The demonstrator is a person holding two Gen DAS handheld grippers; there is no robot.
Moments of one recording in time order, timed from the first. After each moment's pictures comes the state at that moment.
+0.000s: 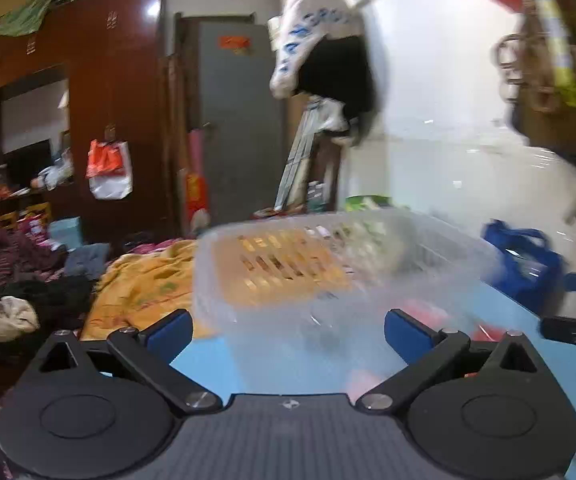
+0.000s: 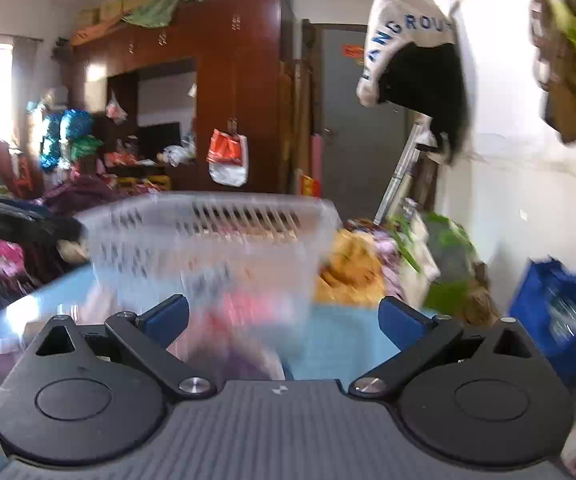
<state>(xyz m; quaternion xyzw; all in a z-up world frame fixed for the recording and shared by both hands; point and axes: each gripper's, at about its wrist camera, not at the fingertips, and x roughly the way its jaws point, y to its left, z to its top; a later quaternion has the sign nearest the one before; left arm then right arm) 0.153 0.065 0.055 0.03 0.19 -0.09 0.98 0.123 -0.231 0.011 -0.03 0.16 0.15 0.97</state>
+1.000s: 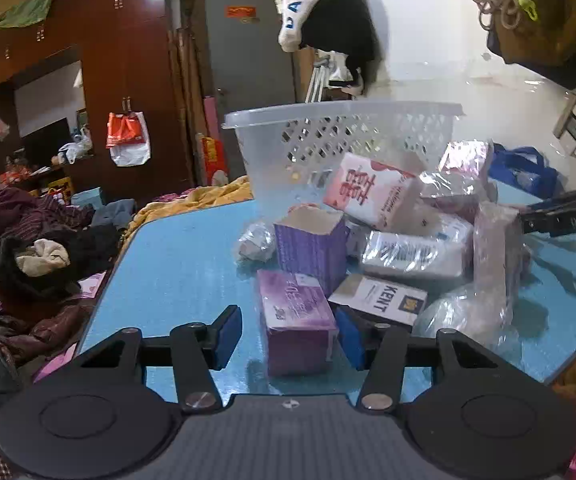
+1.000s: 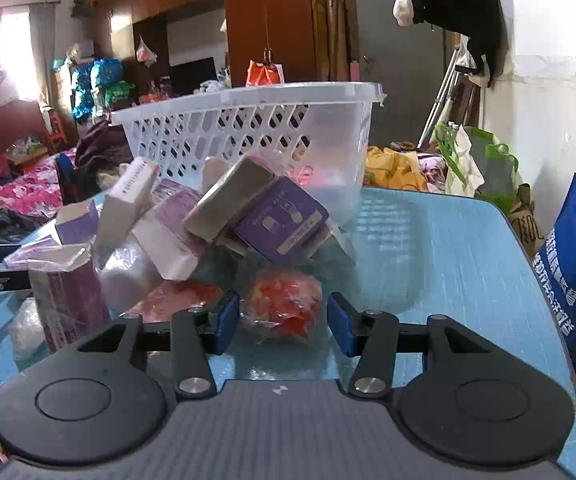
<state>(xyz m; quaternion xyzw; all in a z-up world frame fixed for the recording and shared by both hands) 0.053 0.079 -0.031 0.07 0.24 -0.06 0.97 0.117 -0.232 -0.037 -0.03 0.26 0.22 0.94</state>
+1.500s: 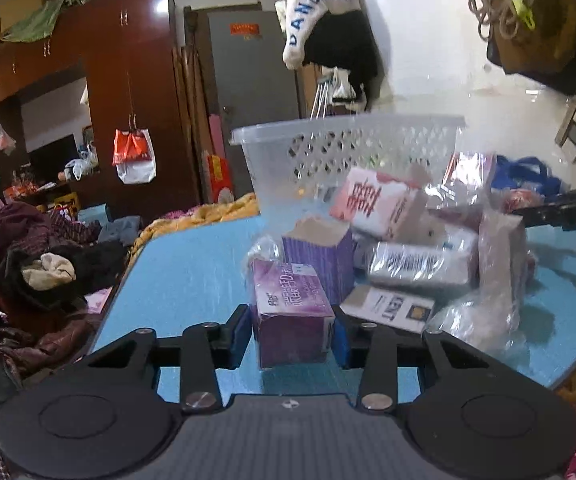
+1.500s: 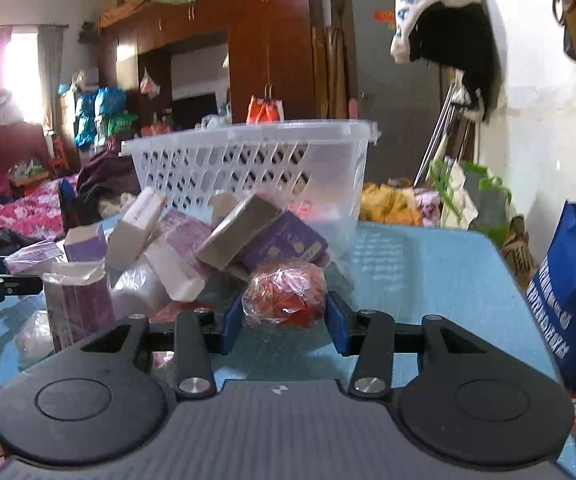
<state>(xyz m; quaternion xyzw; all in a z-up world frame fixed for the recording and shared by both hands) 0.046 0.082 -0.030 0.06 0.20 -0.05 0.98 0.098 -0.240 -0.033 -0.02 0.19 0.22 0.96</state>
